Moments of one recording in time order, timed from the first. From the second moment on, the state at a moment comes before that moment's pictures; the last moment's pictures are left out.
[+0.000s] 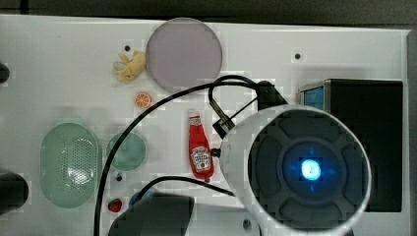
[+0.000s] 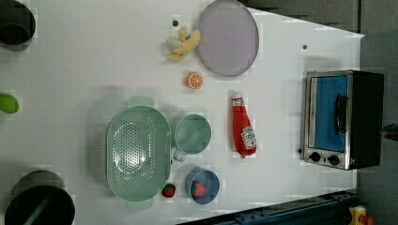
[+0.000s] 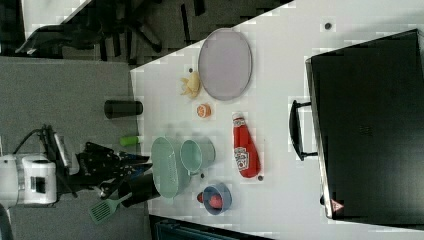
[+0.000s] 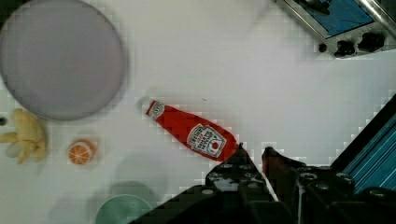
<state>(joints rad) -0.11 -0.26 0.03 -1.90 -0.01 0.02 0.01</state>
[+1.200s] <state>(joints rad) -0.13 -0.05 -0.37 -2.17 -0.09 0.68 -1.01</state>
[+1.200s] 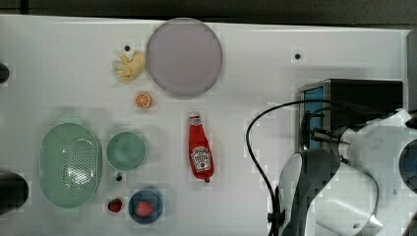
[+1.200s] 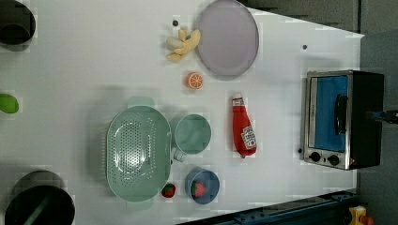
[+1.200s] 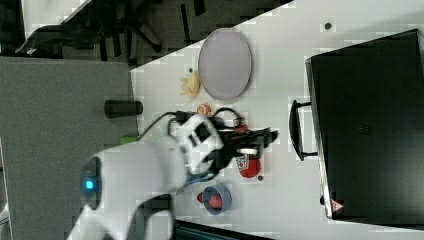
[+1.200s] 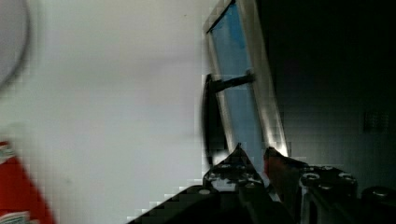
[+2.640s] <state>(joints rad) -0.13 0.15 -0.36 -2.25 -0.23 0.88 -1.09</state>
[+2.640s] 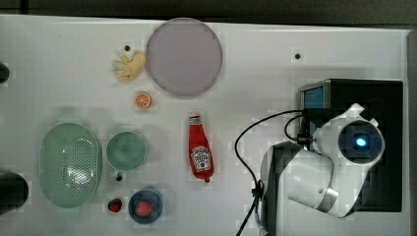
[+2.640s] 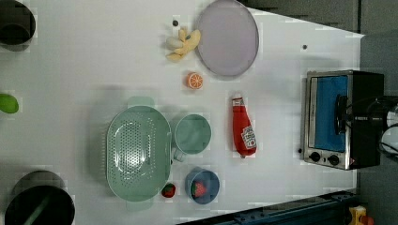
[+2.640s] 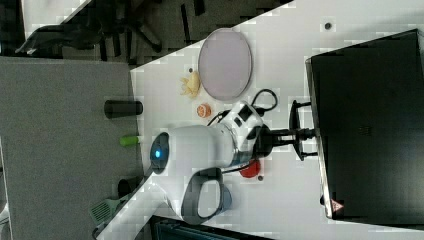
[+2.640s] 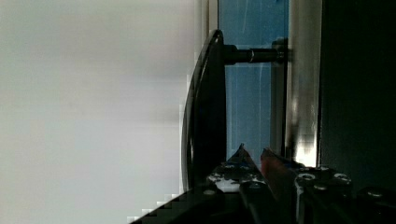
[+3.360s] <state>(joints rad) -0.06 0.18 -0.24 -2.26 -0.61 0.82 -0.71</state>
